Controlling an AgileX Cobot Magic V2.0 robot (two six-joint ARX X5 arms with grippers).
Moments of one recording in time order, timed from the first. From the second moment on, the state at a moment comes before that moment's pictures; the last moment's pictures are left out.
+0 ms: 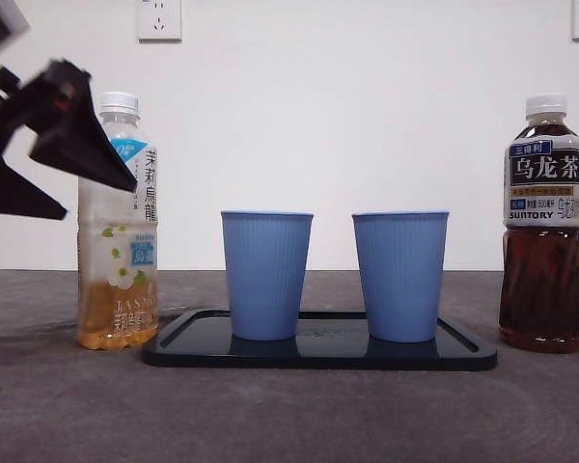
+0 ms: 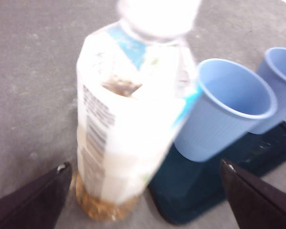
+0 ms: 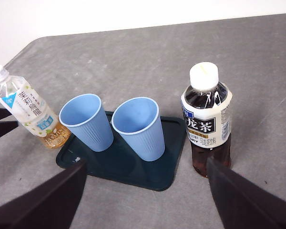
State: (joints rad) left arm -0.28 1.09 0.50 0.13 0.30 -0.06; right arm 0.35 0.41 0.82 -0.79 -0.10 0.30
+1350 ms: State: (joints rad) left arm -0.29 1.34 0.50 0.51 0.25 -0.04; right arm 0.35 0.41 0.82 -0.80 -0.10 0.30
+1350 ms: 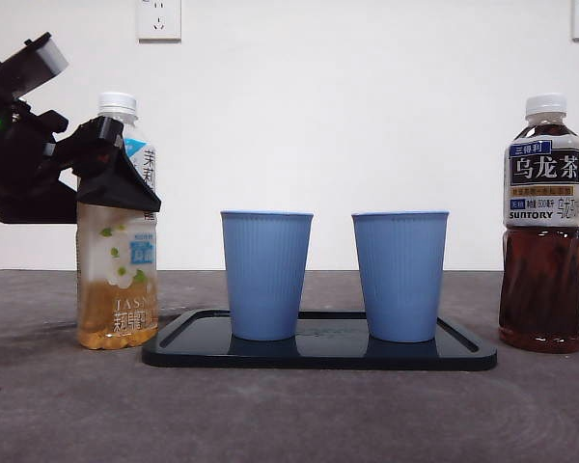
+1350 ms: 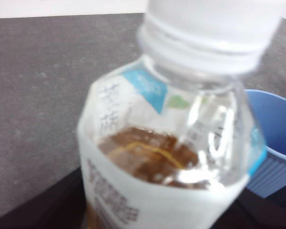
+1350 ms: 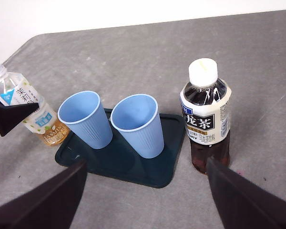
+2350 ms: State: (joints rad) left arm -0.35 1.14 0.65 0.02 0.24 0.02; right arm 0.35 0.41 0.82 -0.80 -0.10 0.30
